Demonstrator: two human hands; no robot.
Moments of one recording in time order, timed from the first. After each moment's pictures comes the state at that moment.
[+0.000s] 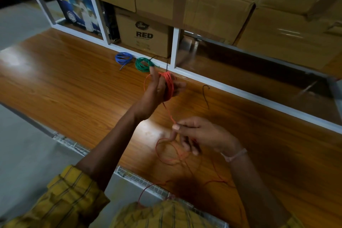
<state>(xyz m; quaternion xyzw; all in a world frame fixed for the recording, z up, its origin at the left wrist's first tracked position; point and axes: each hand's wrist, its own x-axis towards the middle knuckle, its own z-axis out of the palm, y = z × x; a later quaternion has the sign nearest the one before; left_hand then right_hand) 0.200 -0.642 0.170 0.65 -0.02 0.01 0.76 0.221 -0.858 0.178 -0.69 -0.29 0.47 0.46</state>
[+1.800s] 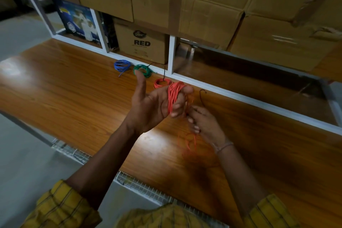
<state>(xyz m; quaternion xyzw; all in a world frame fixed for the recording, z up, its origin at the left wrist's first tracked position) 0.169 -0.666 0.198 0.47 -0.18 -0.09 0.86 0.257 -0.846 0.131 -0.64 -0.13 0.32 0.69</state>
